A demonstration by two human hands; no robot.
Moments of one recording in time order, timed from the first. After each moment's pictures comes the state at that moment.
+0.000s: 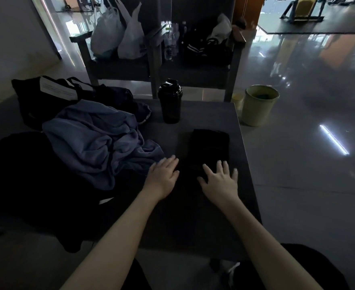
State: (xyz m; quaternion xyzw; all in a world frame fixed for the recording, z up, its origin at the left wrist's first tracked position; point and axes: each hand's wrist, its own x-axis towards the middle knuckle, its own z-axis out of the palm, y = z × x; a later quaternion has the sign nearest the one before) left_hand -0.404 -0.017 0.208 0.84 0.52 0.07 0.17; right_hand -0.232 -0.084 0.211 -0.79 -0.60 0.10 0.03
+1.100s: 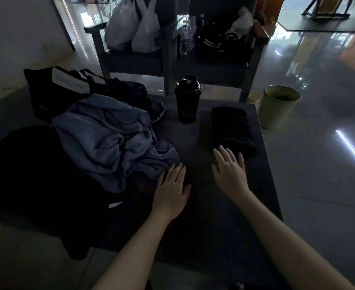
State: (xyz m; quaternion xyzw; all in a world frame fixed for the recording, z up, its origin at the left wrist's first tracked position) left_hand -0.415 -0.029 0.172 0.82 0.55 0.11 0.11; right_hand -0.226 -0.020 0.191 -0.73 -0.67 0.02 0.16
